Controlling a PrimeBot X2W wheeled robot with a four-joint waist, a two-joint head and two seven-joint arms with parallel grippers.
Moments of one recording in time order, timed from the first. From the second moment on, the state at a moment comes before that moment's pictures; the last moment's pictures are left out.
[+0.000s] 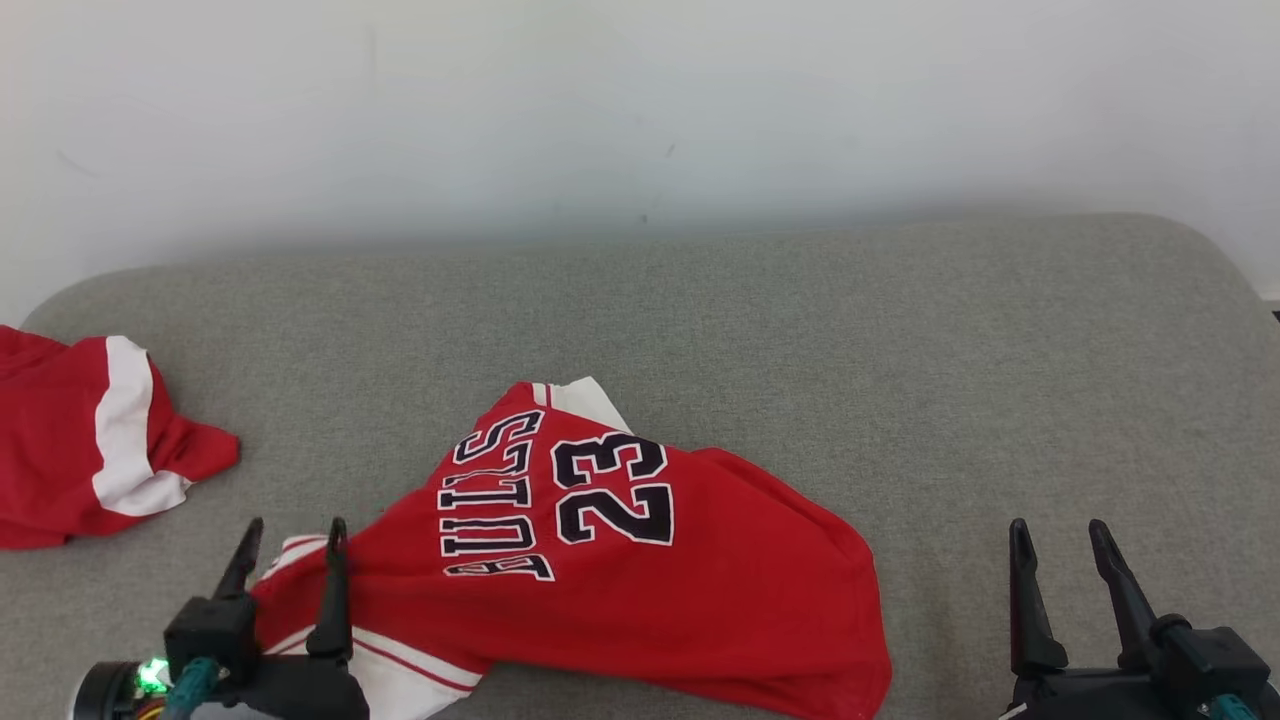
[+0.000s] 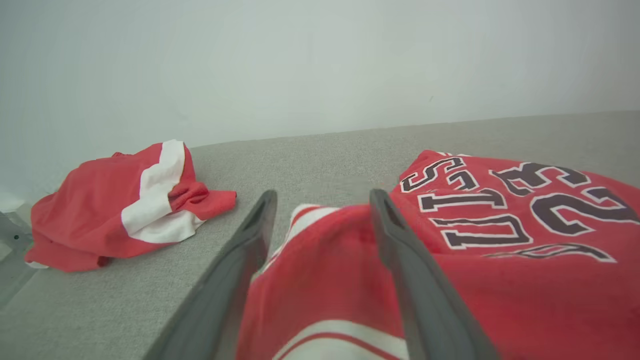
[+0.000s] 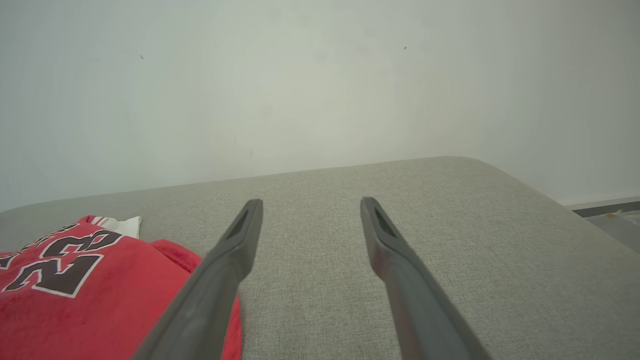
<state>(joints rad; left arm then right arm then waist) -0.20 0.23 -0.14 0.43 -0.23 -0.01 -0.26 0.00 -0.05 -0.07 0.18 0.14 0.13 -0.26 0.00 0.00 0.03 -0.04</state>
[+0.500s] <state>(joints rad) -0.03 0.16 -0.02 0.09 -0.14 0.02 -0.26 0.01 -0.05 -0.08 0.20 0.14 0.13 -0.26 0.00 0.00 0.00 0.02</state>
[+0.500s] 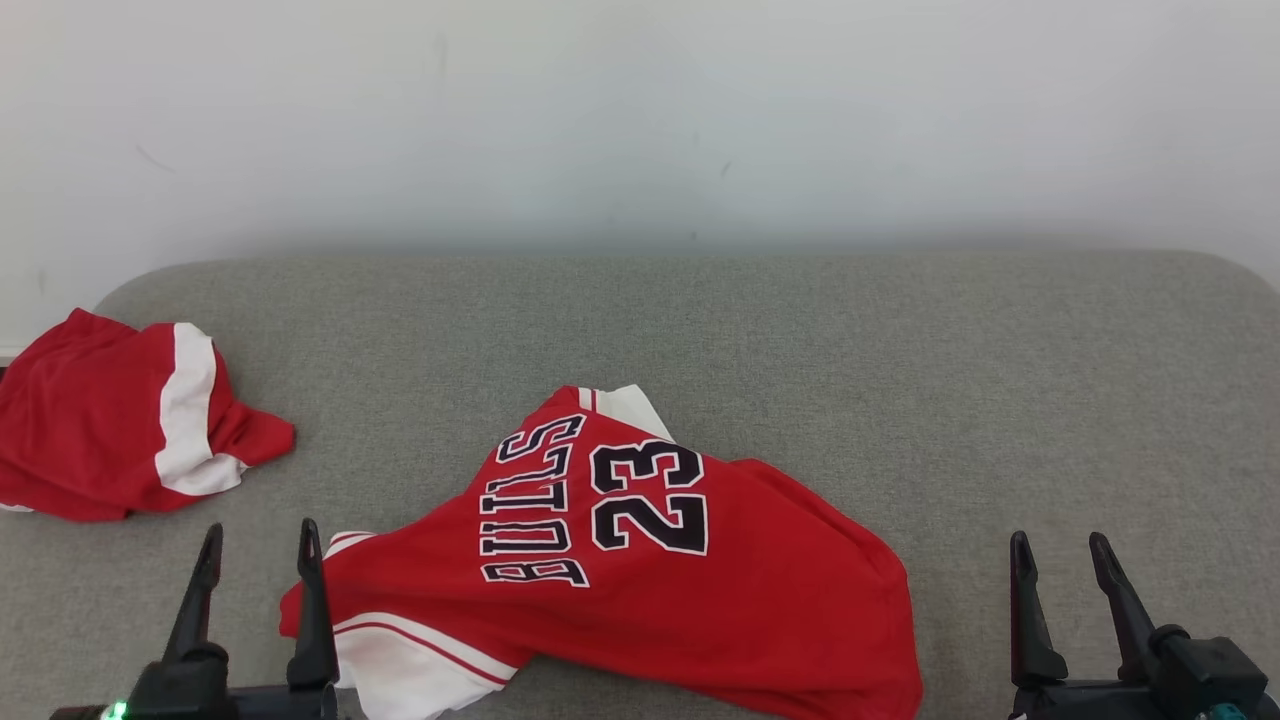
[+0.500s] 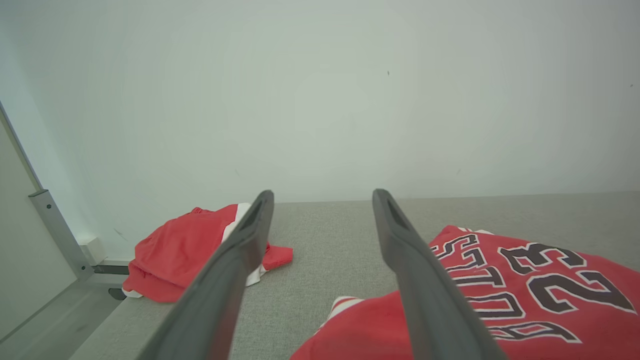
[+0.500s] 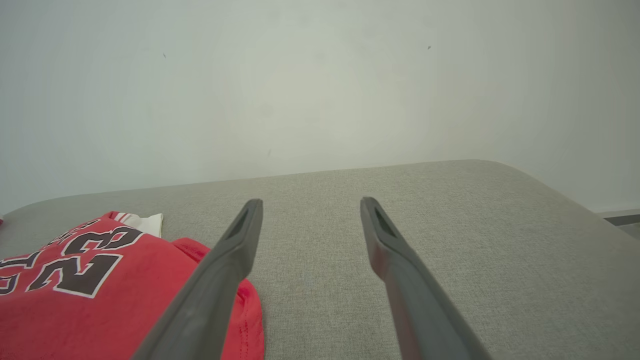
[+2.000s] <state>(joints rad) -0.10 0.05 -0.04 0.18 -0.11 -0.08 -0.26 -0.59 -0.28 0.46 0.88 0.24 0.13 -0.09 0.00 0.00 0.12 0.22</state>
